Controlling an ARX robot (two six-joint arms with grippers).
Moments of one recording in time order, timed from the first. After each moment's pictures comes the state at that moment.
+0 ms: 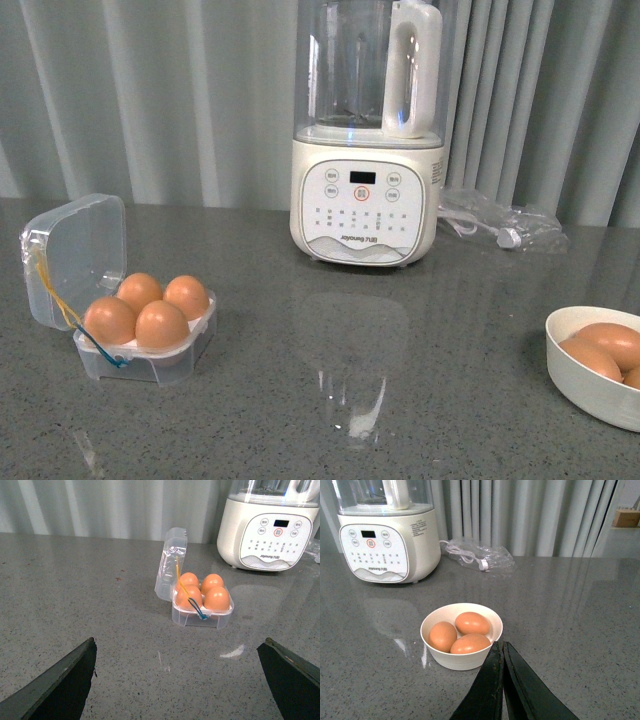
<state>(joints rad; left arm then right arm) 0.00 0.00 0.03 0.00 0.00 0.00 -0.06 0.33 0.06 0.27 -0.03 -0.01</state>
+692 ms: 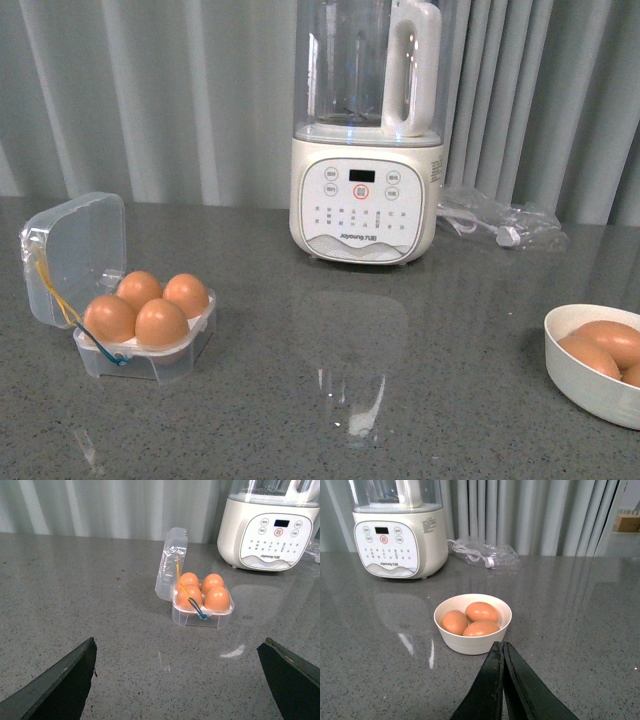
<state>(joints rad) 0.00 0.00 0.03 0.00 0.00 0.00 0.00 0.01 0.01 0.01 0.00 -0.01</state>
